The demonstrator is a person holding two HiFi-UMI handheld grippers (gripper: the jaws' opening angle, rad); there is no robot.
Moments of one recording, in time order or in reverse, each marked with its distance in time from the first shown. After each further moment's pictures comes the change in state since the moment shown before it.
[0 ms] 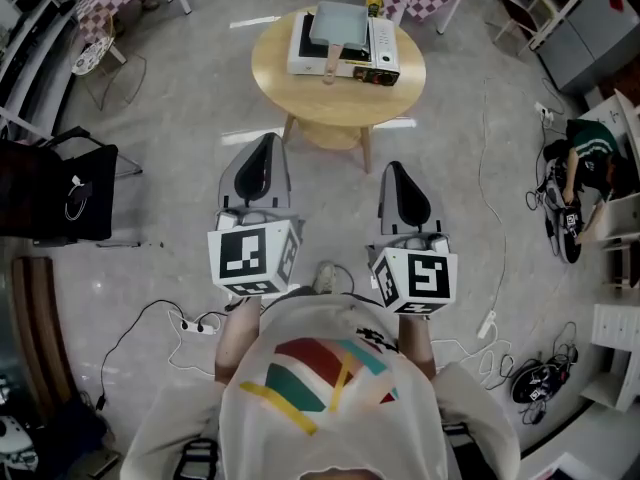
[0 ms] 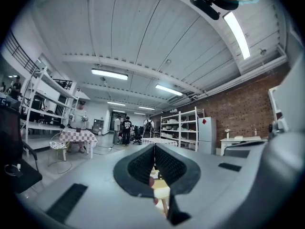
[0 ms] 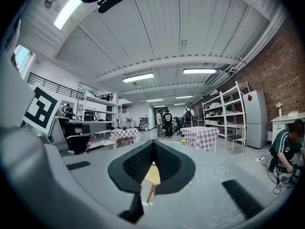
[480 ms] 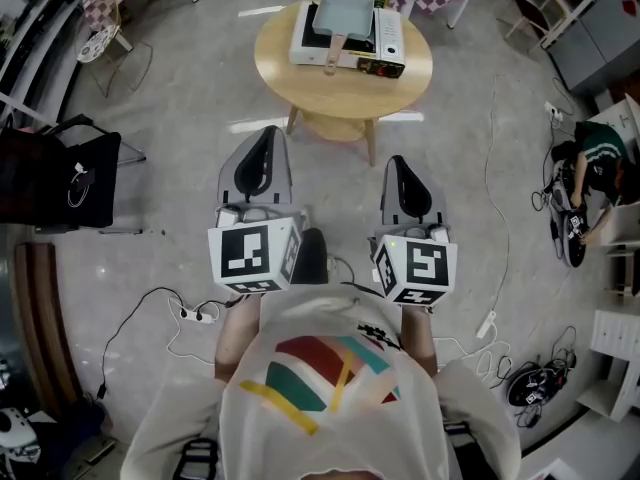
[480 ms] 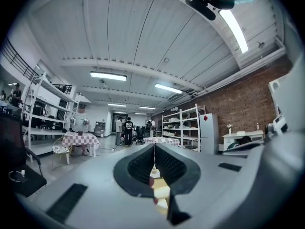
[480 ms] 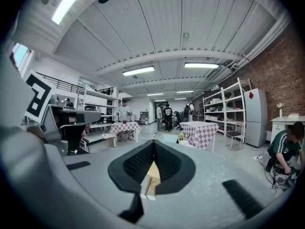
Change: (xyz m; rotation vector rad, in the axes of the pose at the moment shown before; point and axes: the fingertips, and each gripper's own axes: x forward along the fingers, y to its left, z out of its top) left arm 0.005 -0.015 -0.006 0.047 0.004 0.026; right arm 0.010 -0.022 -0.028 -0.022 0.086 0.005
